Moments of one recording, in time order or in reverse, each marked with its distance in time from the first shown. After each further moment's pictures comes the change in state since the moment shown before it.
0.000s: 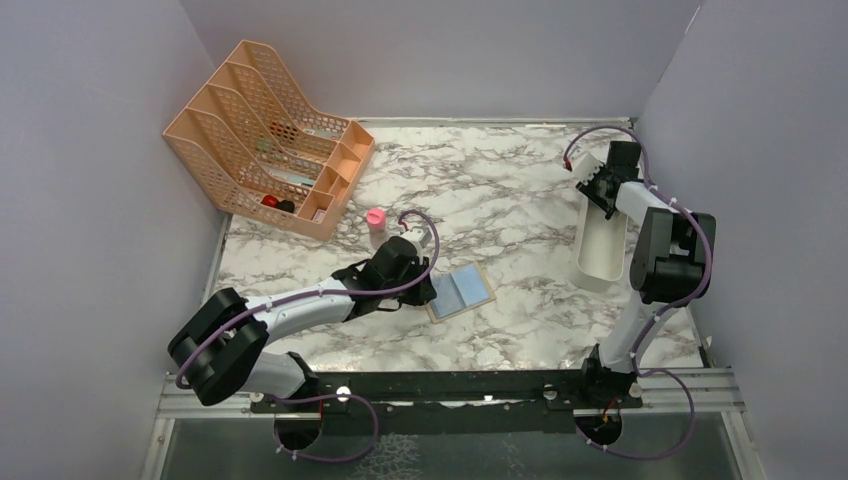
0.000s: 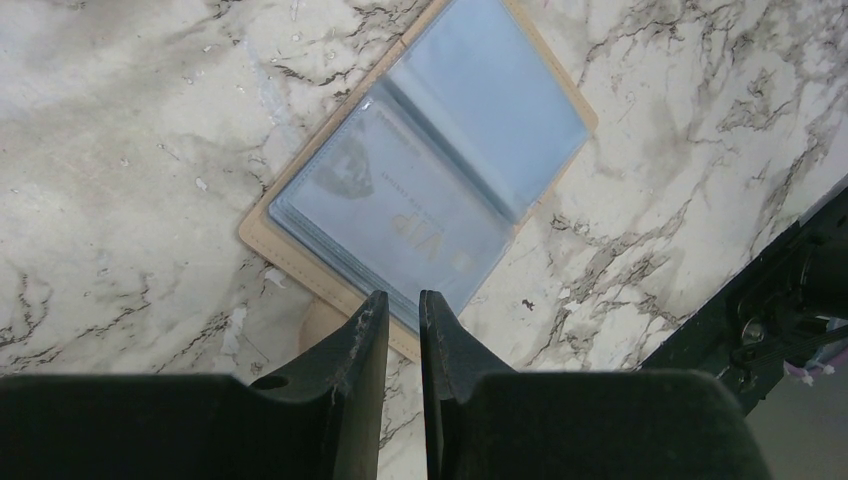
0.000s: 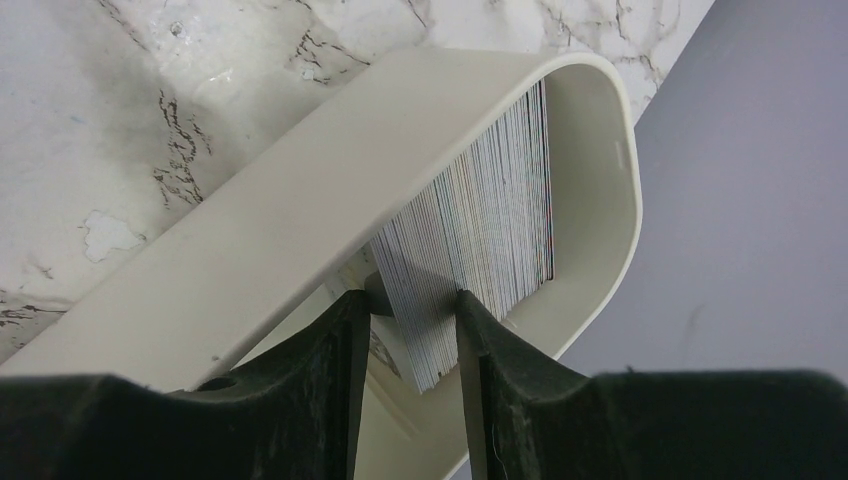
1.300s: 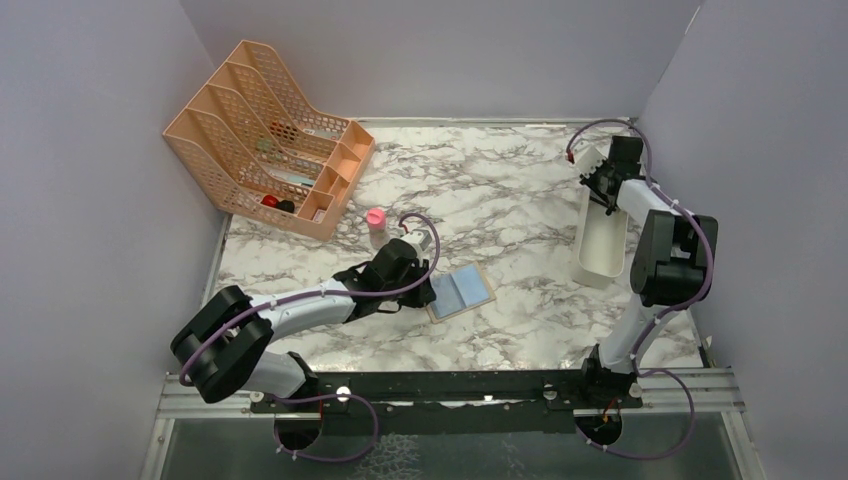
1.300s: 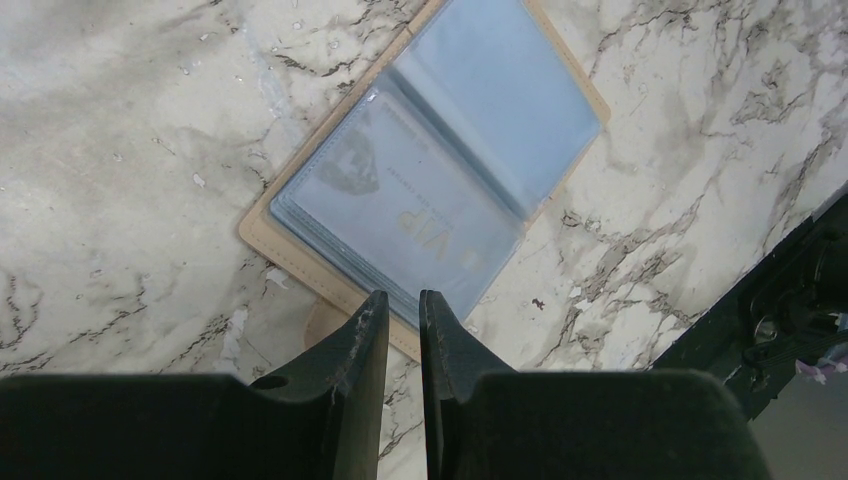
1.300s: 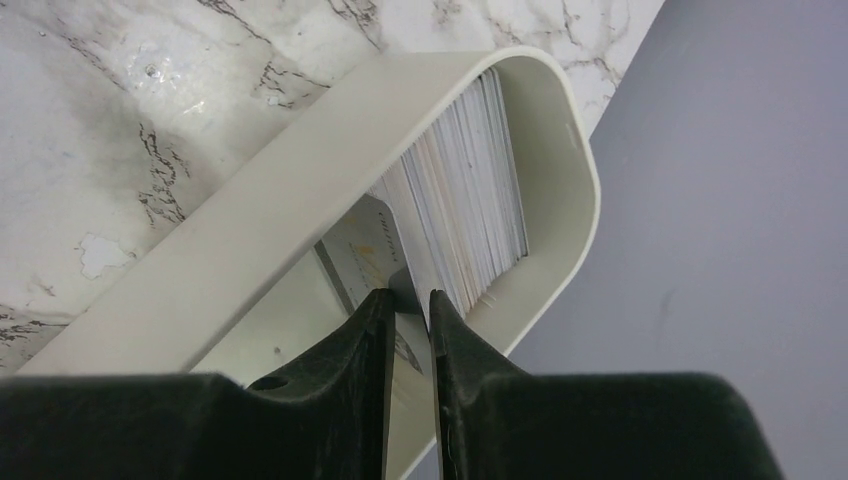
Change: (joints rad) left arm 0.000 0.017 -0.022 0.033 0.005 0.005; right arm 0.000 -0.015 0.016 0.014 0.018 0.047
